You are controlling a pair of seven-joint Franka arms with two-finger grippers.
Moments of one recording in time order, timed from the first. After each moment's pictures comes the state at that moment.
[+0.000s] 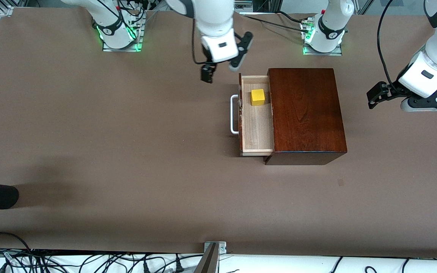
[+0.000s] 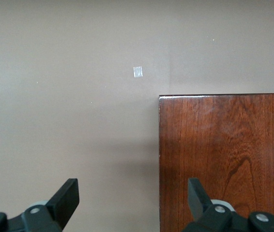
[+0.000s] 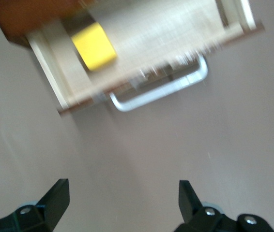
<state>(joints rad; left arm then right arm) -0.01 -0.01 -0.09 -1.71 0.09 1.70 -0.13 0.92 0.41 0.03 -1.36 -0.02 1.78 -0.25</state>
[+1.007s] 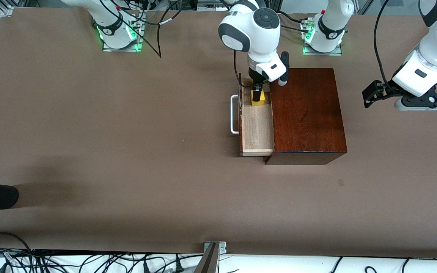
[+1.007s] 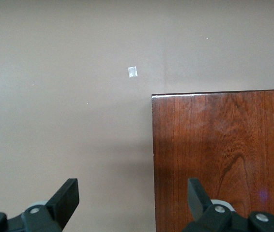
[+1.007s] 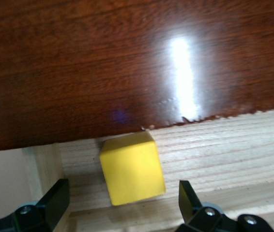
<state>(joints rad) -0.01 -0.01 -0.11 -1.70 0.09 1.69 -0.13 1.02 0.80 0.05 -1.10 -0.09 1.99 -0.36</state>
